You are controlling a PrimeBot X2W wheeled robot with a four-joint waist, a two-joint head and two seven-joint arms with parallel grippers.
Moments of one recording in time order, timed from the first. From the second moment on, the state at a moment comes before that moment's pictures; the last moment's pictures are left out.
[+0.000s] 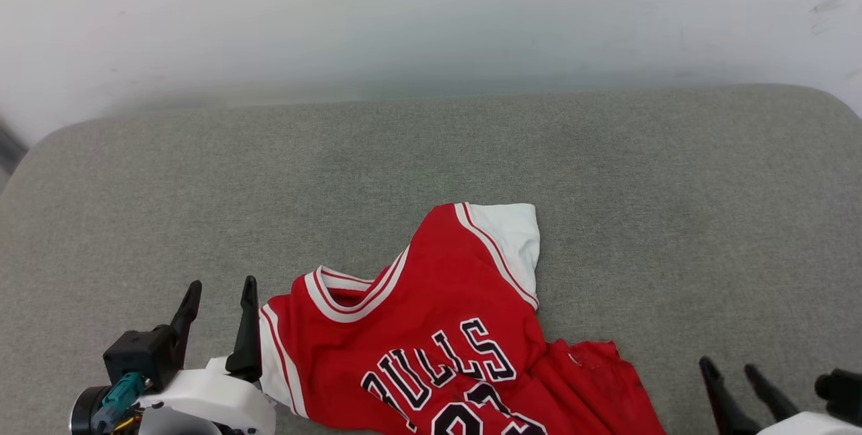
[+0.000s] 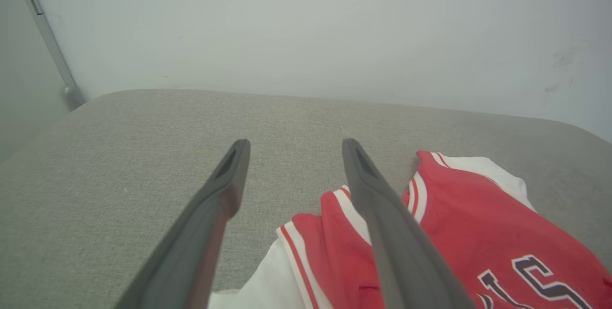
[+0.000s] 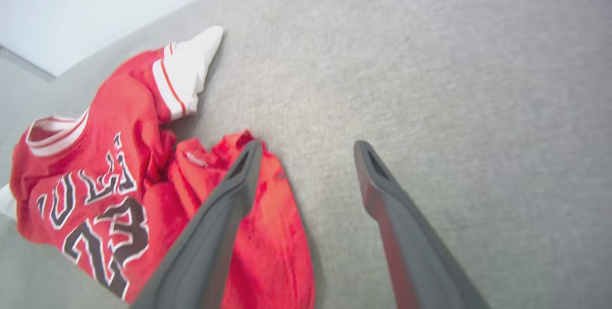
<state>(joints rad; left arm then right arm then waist) -0.01 0.45 -0.36 -0.03 -0.60 0.31 -0.21 0.25 -0.05 -0.13 -0.10 0.41 0.13 0.35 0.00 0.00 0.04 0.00</state>
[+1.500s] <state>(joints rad) -0.24 0.34 -0.35 0.13 -0.57 0.17 -0.22 -0.66 -0.21 0.16 0.55 0.41 0.13 0.85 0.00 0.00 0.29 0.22</state>
